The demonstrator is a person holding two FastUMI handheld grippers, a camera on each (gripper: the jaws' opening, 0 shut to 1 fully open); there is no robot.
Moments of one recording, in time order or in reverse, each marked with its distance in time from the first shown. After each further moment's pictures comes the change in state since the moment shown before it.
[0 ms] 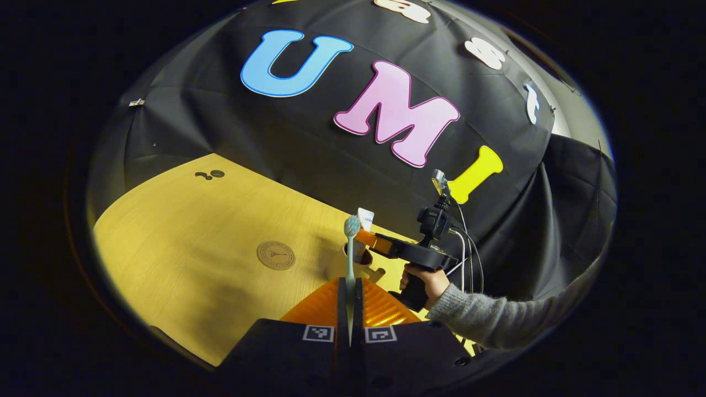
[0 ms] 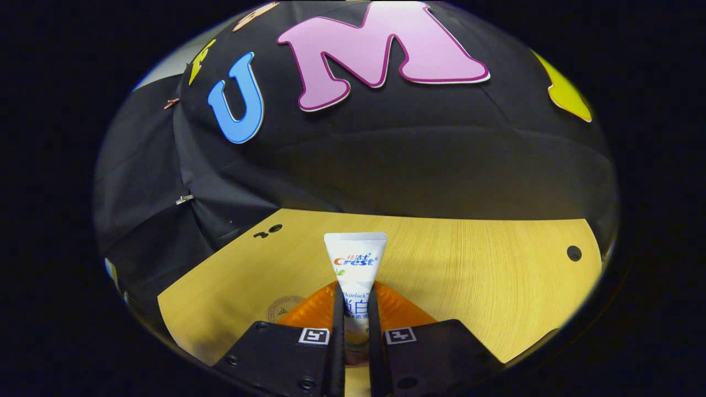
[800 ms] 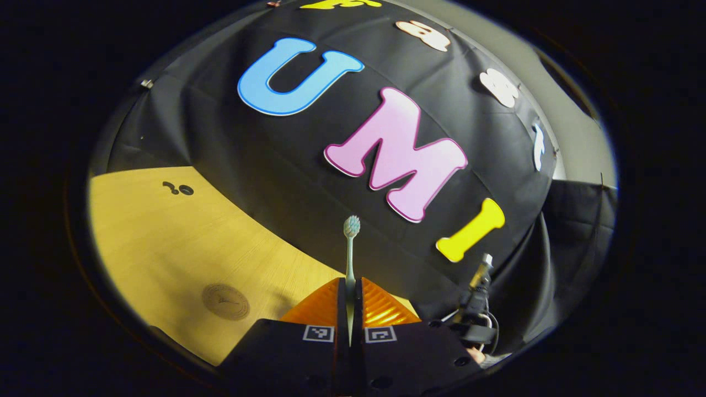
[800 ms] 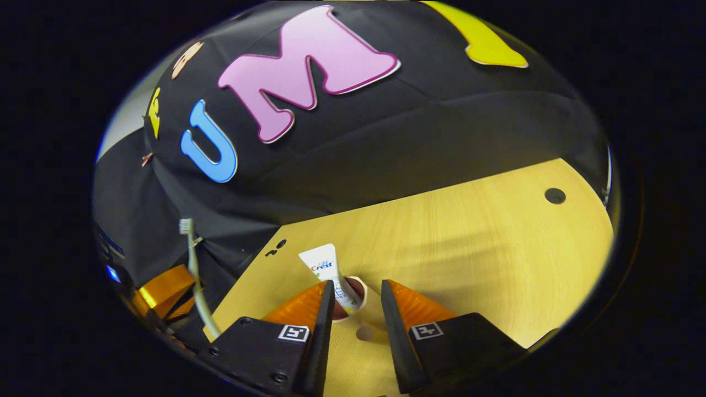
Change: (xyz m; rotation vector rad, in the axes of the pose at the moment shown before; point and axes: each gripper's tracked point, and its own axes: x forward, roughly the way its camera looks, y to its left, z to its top) left arm 0.130 -0.018 0.073 -0.148 -0.313 -0.063; right arm -0.087 -0.046 0.002 0.341 -0.013 -0.008
